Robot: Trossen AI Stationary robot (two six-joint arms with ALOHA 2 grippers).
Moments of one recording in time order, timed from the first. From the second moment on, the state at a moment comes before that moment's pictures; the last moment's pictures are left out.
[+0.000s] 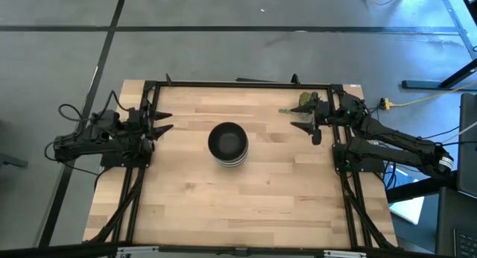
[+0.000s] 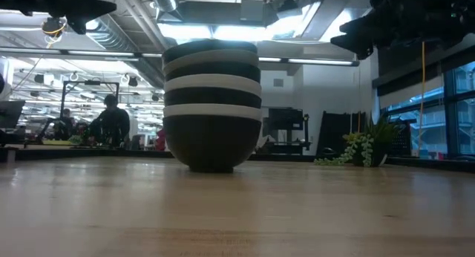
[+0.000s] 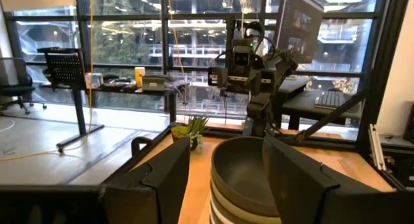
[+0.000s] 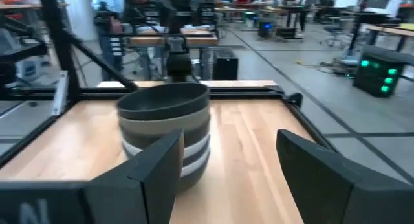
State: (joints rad) left arm 0.13 0.01 0.37 -0.27 -0.11 -0.02; right arm -0.54 0.63 0.39 0.17 -0.48 -0.07
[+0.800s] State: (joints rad) left arm 0.13 0.01 0.32 -0.32 -0.20 -0.02; right arm -0.85 0.63 0.38 0.19 -0.53 0.10
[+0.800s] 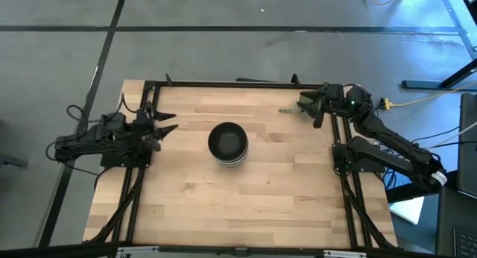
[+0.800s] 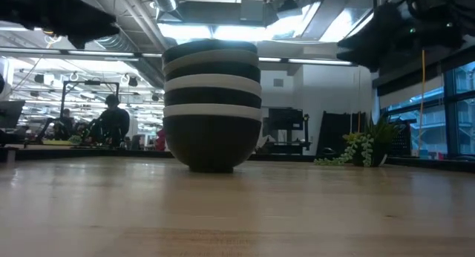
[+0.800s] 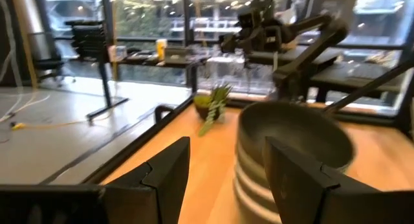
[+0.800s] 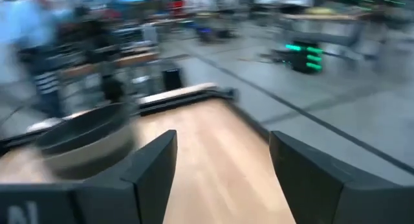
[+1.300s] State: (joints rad) left arm 0.13 0.01 0.24 -0.32 -0.37 0.04; right arm -0.85 0.63 0.23 0.27 -0.31 0.13
